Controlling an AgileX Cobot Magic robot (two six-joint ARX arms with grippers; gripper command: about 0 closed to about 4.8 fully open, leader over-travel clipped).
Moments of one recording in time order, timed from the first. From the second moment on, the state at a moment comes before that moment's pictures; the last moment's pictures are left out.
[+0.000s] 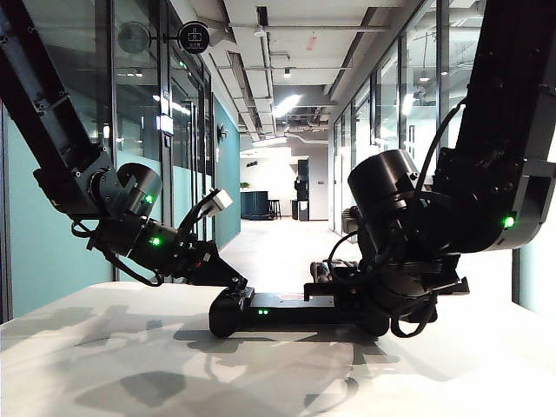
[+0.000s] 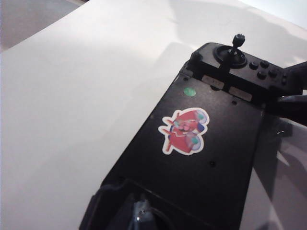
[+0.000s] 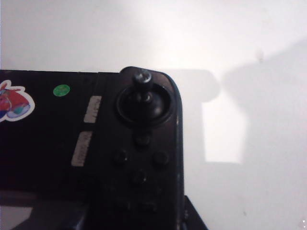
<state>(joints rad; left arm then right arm) -0.21 2.35 1.48 0.17 0.87 0.46 0.55 2.15 0.87 0.76 0.45 0.27</state>
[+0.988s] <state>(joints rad) -0.21 2.06 1.51 0.11 0.29 0.14 0.55 2.13 0.87 0.73 0.46 0.25</state>
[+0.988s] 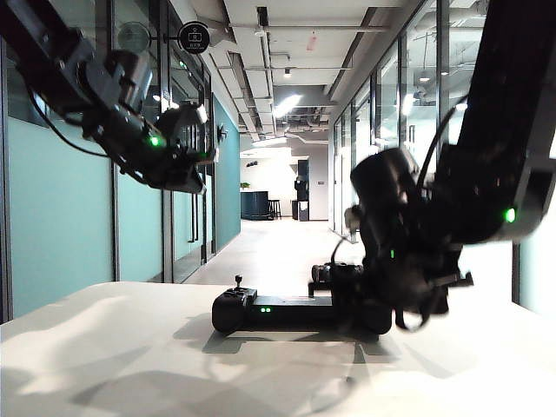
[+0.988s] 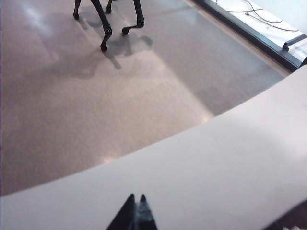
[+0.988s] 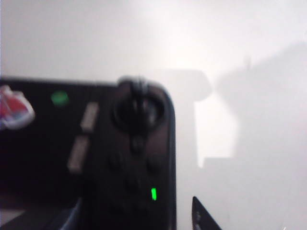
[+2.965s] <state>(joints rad) -0.26 0.70 0.42 0.11 -0.04 0.05 0.55 1.13 0.43 0.44 0.27 0.03</state>
